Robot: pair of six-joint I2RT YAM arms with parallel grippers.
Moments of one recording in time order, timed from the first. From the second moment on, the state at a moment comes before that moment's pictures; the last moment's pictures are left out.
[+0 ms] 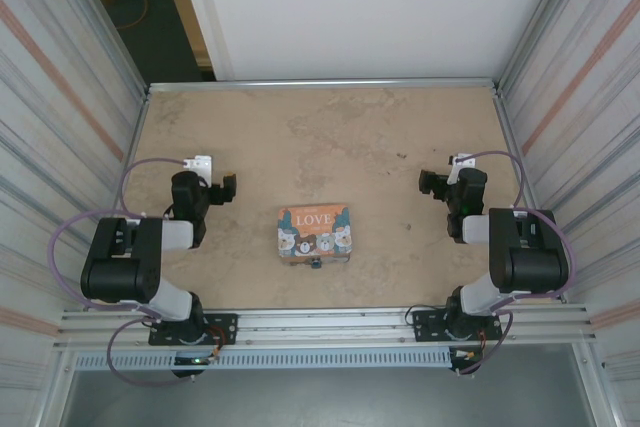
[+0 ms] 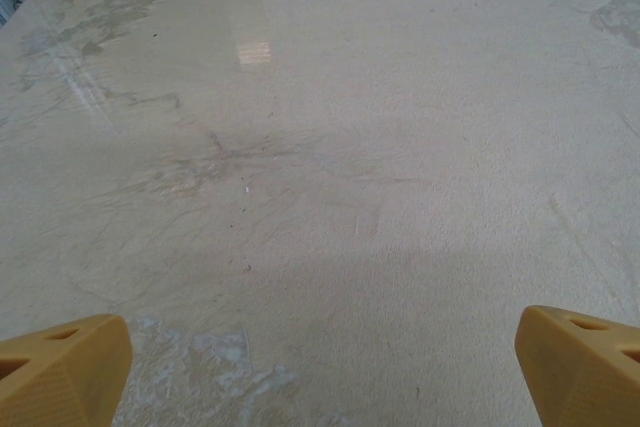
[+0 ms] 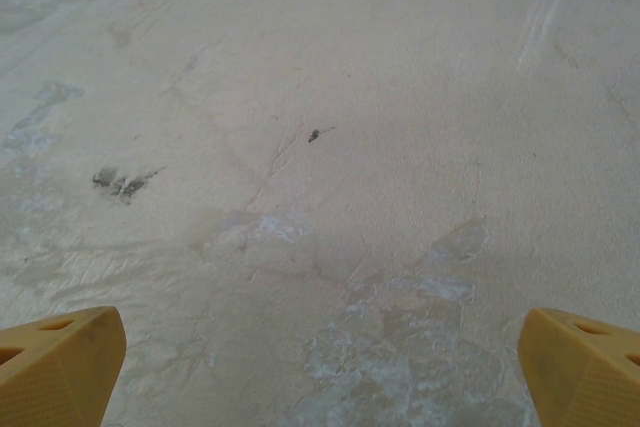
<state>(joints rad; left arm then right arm) -0.03 1.50 0.39 0.68 -0.04 0.06 -0.05 1.53 0.38 0.69 0.01 0.07</state>
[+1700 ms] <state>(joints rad) -0.19 0.85 0.62 -0.46 0.52 -0.57 0.55 0.85 0.63 -0.45 -0.16 0.67</state>
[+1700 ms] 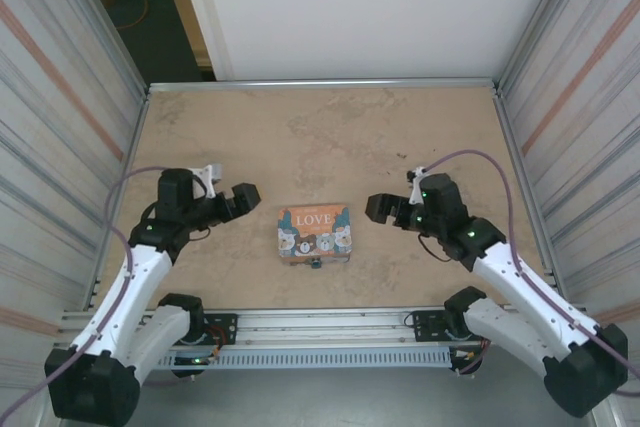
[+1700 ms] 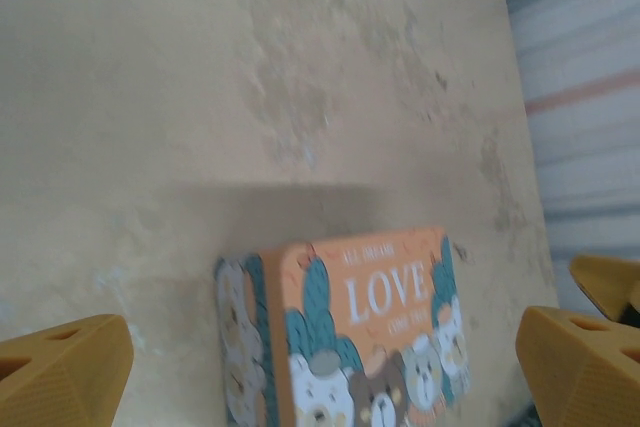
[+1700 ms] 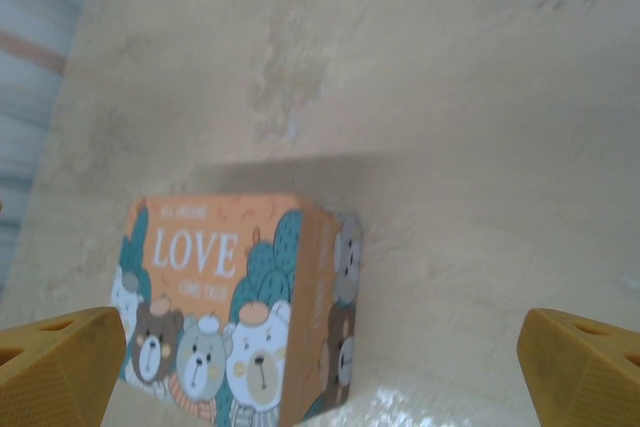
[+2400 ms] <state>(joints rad) -0.51 1.05 0.51 -0.31 0.53 -0.74 0.75 1.28 0.65 -0.27 -0.23 0.76</state>
